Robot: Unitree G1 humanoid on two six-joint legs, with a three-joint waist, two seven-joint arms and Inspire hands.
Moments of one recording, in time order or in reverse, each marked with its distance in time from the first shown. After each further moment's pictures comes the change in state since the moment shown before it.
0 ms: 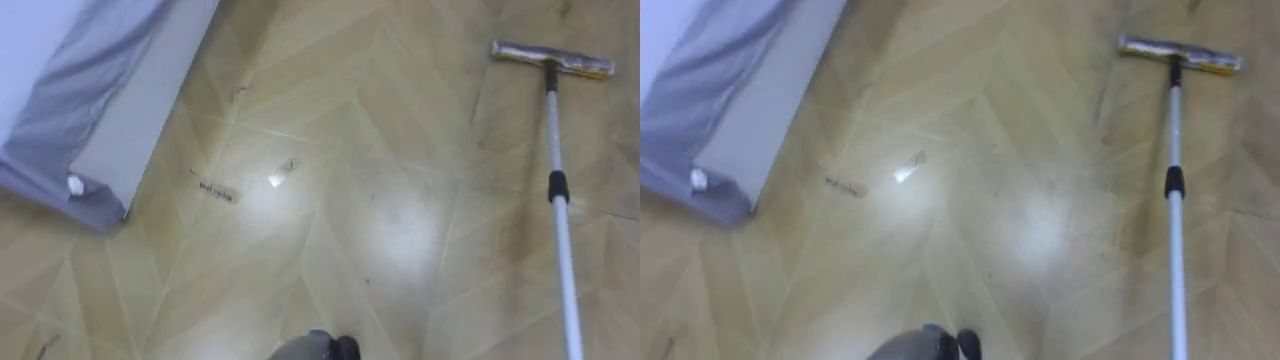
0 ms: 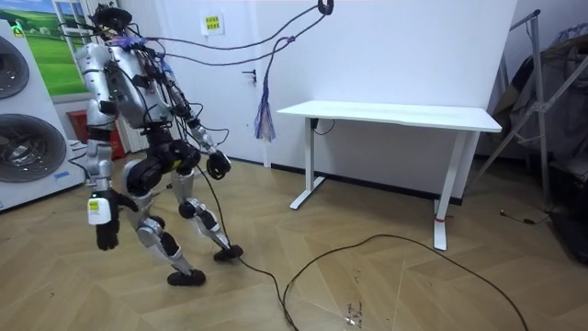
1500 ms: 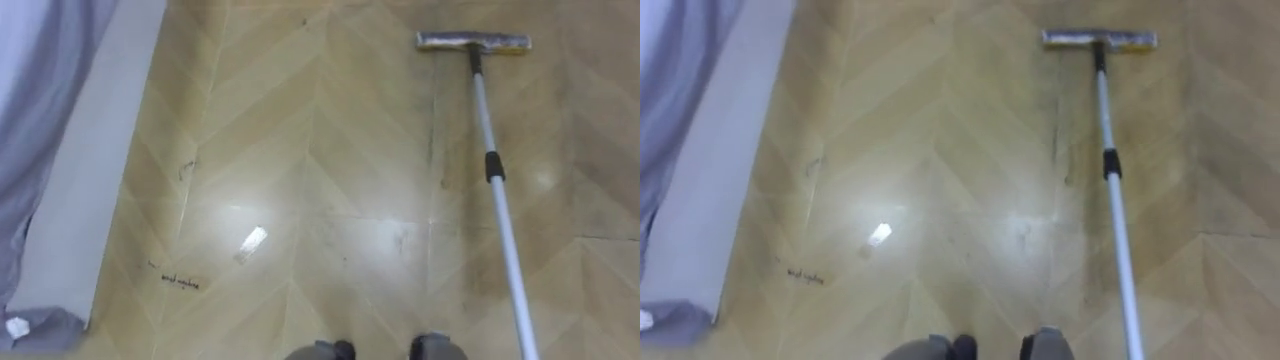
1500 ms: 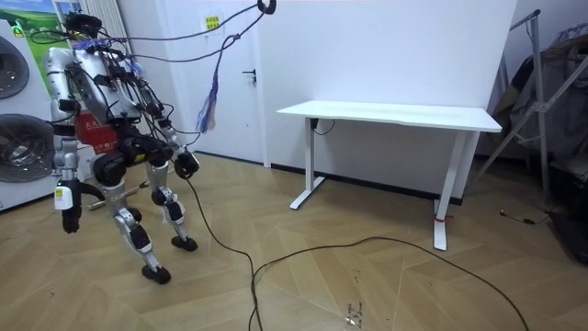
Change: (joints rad) left arm 0.020 -0.019 -0.034 -0.021 -0.102 -0.035 0.068; right arm -0.127 0.058 0.004 -0.125 -0.191 0.048 -0.118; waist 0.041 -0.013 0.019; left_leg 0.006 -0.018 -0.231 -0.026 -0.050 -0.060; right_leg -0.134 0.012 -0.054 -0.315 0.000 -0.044
